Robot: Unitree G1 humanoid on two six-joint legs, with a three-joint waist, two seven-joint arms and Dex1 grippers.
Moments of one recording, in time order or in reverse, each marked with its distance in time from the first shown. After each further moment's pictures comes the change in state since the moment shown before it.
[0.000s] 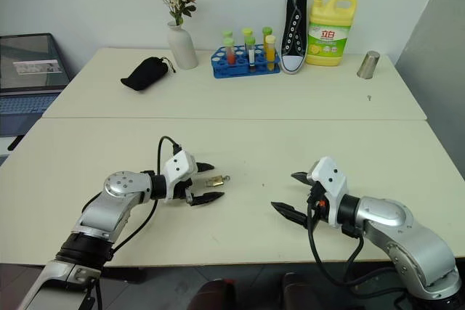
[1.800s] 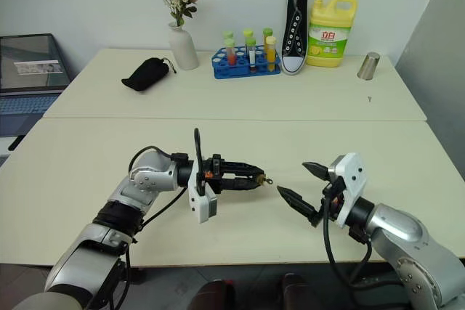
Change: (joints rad) left arm -0.205 -0.107 -0.112 0.173 0.316 -1.328 0.110; right arm 0.058 0.095 -0.130 -0.033 0.162 -0.057 -0.107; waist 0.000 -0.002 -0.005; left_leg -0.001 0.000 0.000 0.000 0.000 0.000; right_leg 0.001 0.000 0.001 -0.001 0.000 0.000
